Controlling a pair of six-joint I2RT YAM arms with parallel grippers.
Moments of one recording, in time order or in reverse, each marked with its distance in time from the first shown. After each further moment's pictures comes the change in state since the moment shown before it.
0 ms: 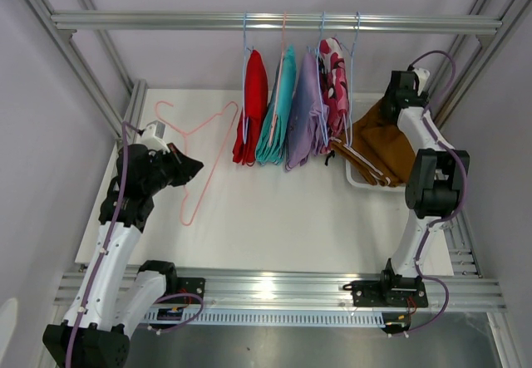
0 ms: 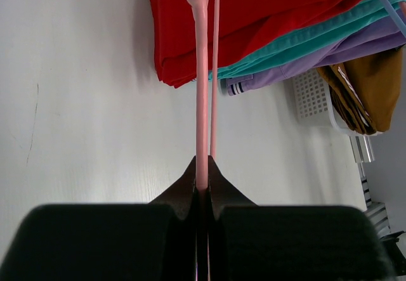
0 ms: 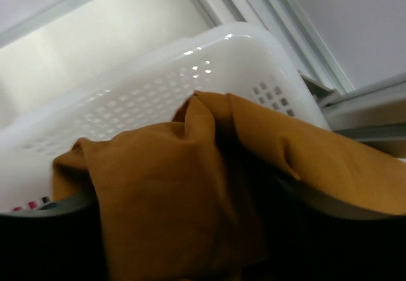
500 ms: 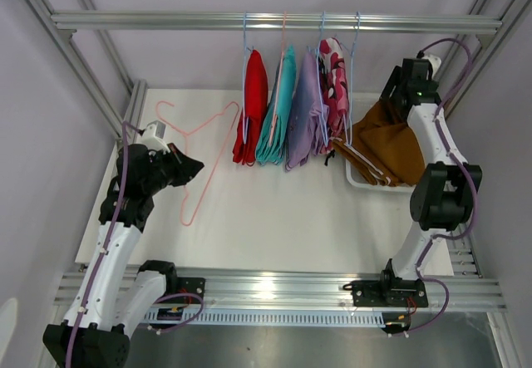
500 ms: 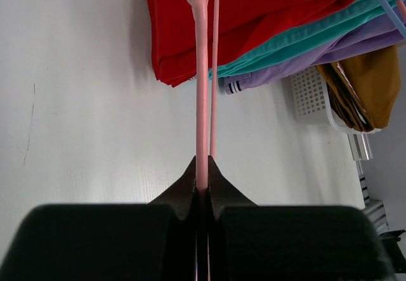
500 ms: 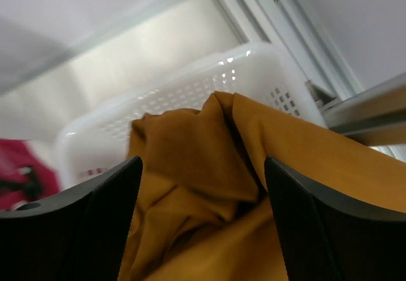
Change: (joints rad) left arm 0.000 0.000 0.000 0.000 0.013 0.000; right arm -0.003 -0.099 0.058 -0.097 -0.127 0.024
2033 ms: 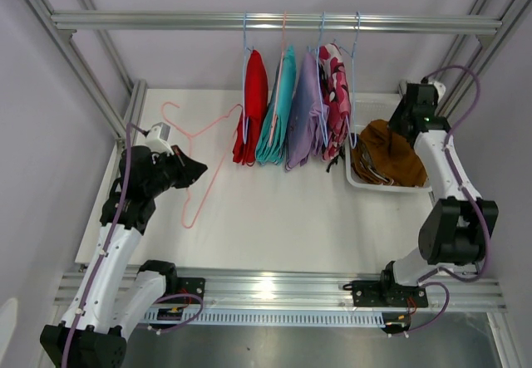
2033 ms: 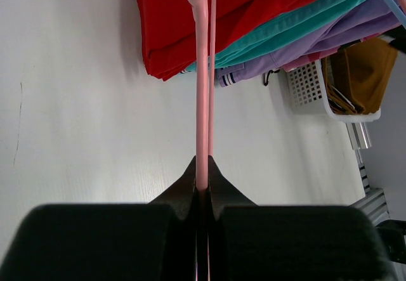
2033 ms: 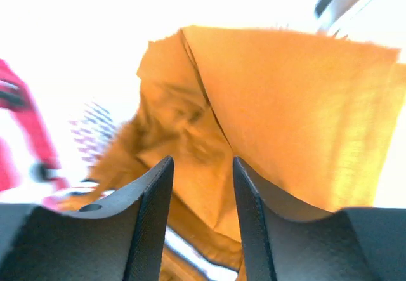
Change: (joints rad) left arm -0.038 -0.013 -0.011 0.002 -0.001 0.008; right arm -0.002 -0.298 -0.346 -0.079 -0.071 0.069
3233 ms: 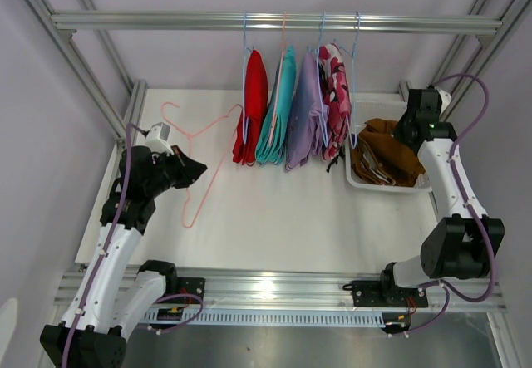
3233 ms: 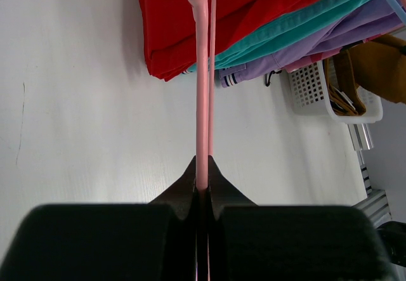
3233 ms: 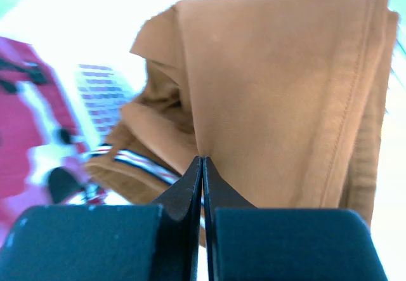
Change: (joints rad) left arm 0.000 0.000 0.000 0.000 -0.007 0.002; right arm 0.004 -0.128 -0.027 -0.121 0.006 0.098
